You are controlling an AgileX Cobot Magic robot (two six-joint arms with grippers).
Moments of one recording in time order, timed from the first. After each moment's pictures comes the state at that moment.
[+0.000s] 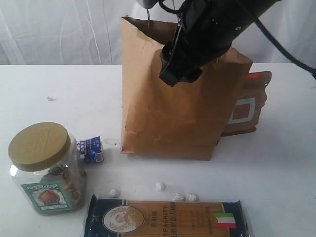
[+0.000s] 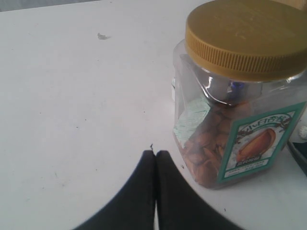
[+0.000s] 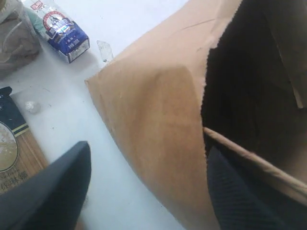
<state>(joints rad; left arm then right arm) -0.36 0.05 0.02 0.27 0.38 -0.27 0.66 1.49 -1.50 0.00 1.00 -0.39</state>
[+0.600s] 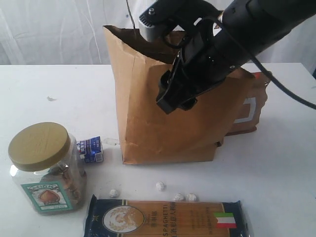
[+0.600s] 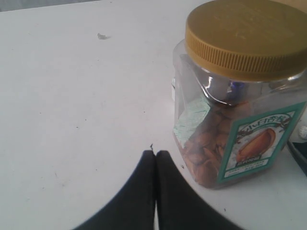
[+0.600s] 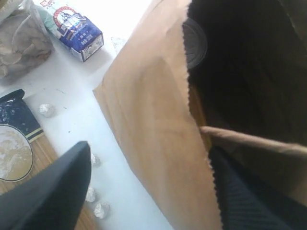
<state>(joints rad) -0.36 0.05 0.02 0.27 0.38 -0.27 0.66 1.46 -1.30 0.07 0.83 -0.37</state>
